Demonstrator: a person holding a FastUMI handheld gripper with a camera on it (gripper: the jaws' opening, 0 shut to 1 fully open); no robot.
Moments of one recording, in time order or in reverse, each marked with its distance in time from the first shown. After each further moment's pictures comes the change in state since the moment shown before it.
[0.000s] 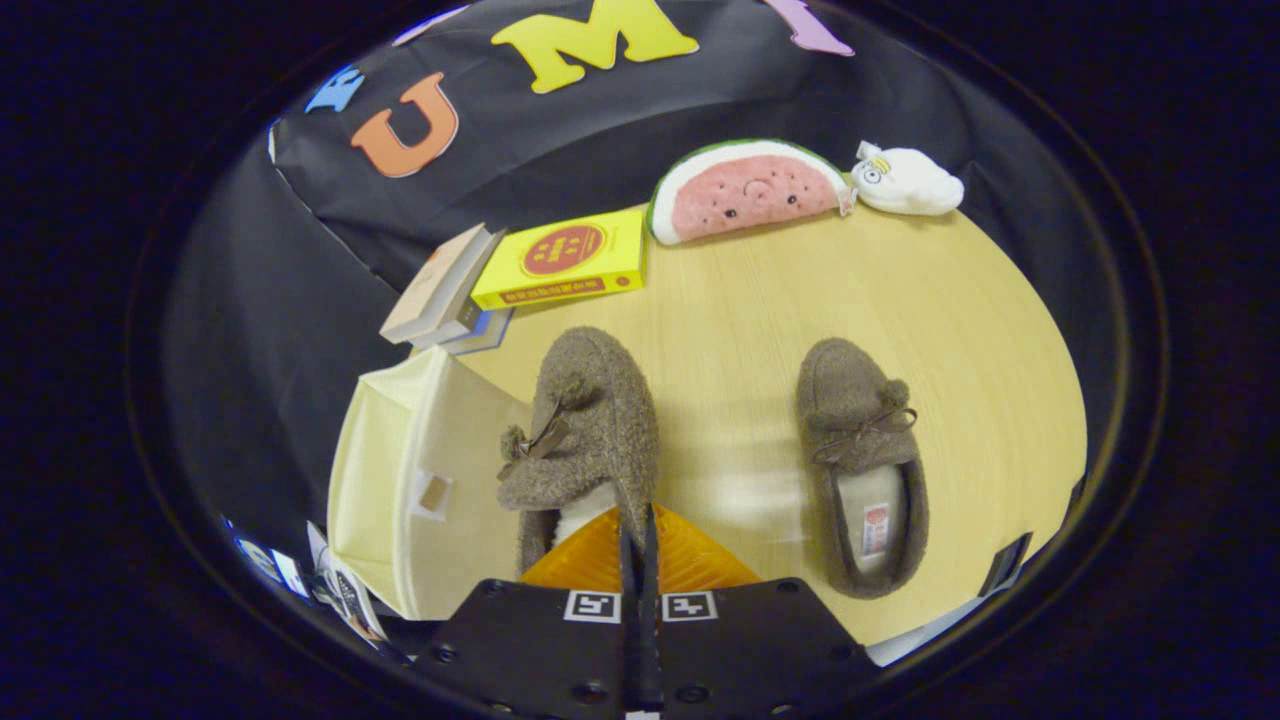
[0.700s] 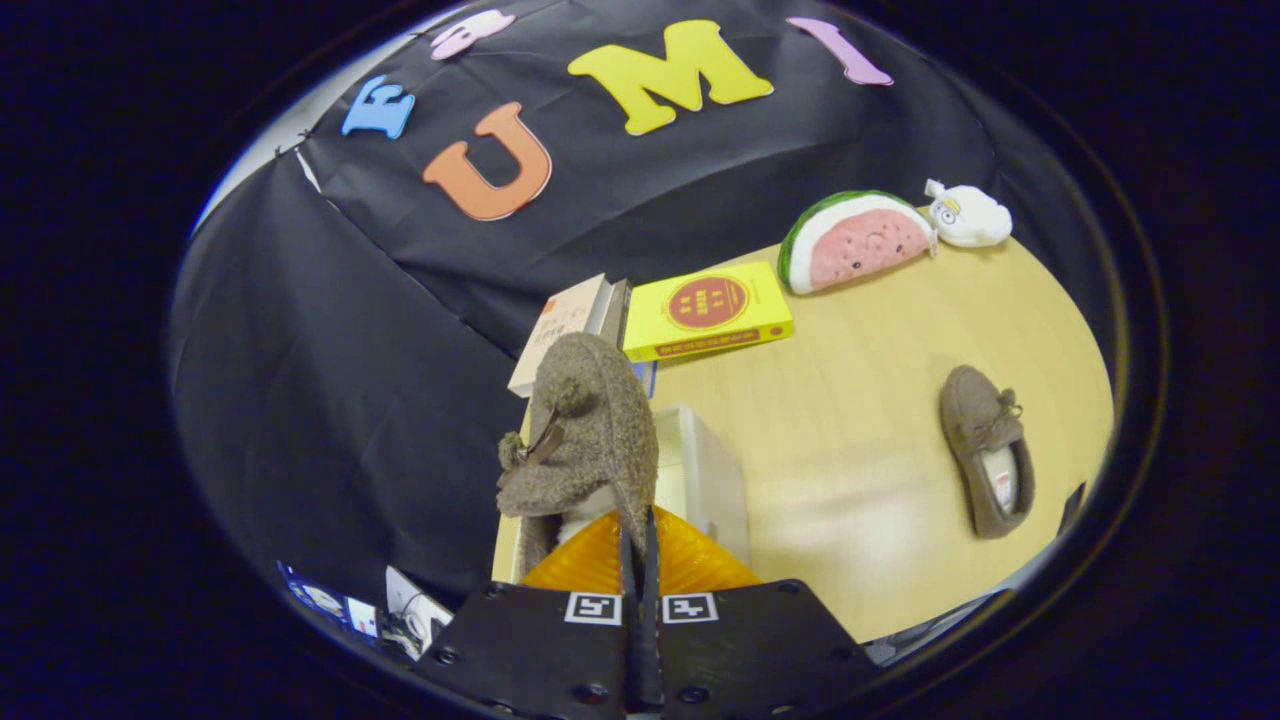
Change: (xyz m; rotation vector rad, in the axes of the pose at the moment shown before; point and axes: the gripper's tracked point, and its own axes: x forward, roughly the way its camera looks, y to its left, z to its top) arm -0.014 0.189 0.002 0.057 -0.079 0.158
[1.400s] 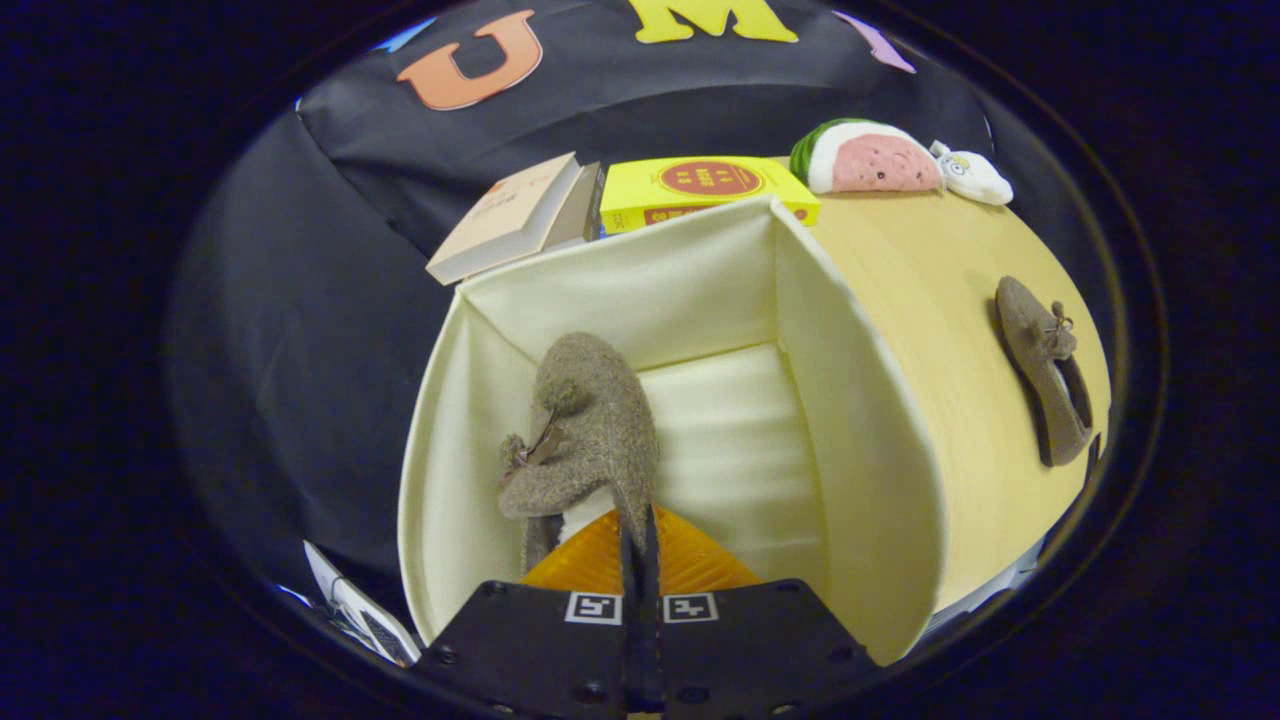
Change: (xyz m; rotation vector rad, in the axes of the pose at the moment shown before) arm 0.139 0.007 -0.111 -0.065 0.161 -0.265
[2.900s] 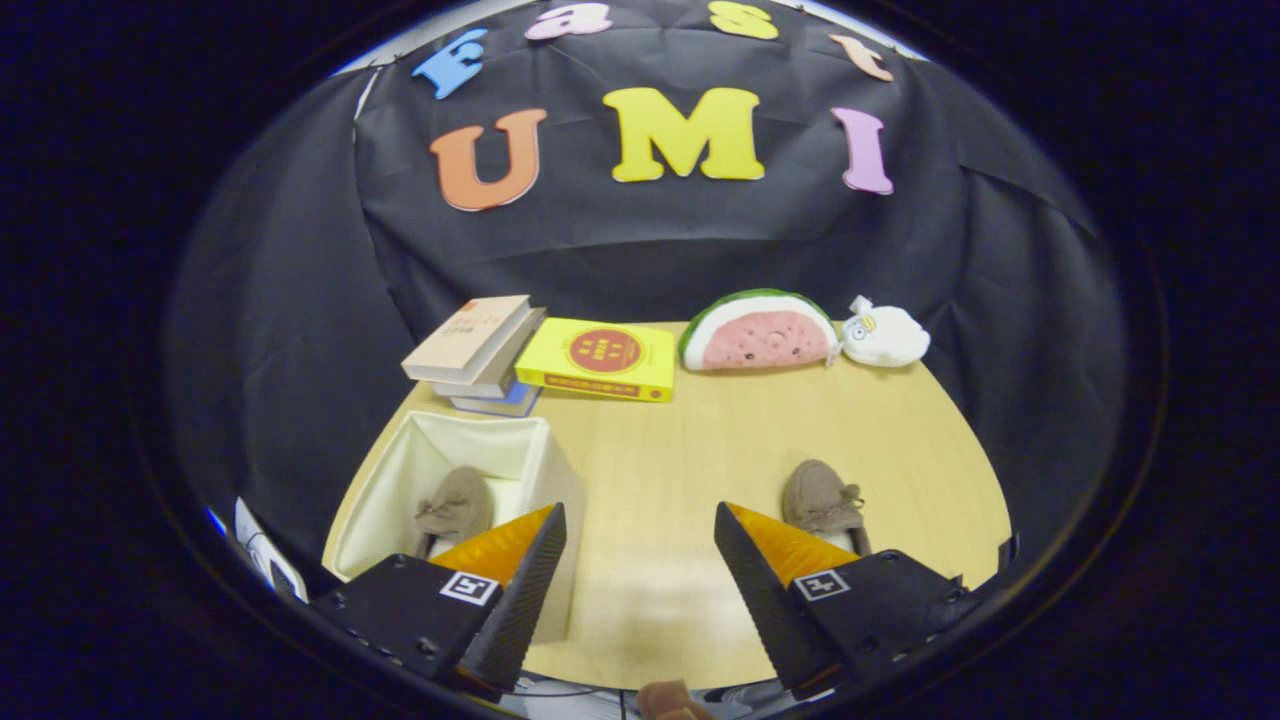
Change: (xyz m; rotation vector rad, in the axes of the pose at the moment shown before) arm -0.175 -0.197 0.104 -0.165 -0.385 -0.113
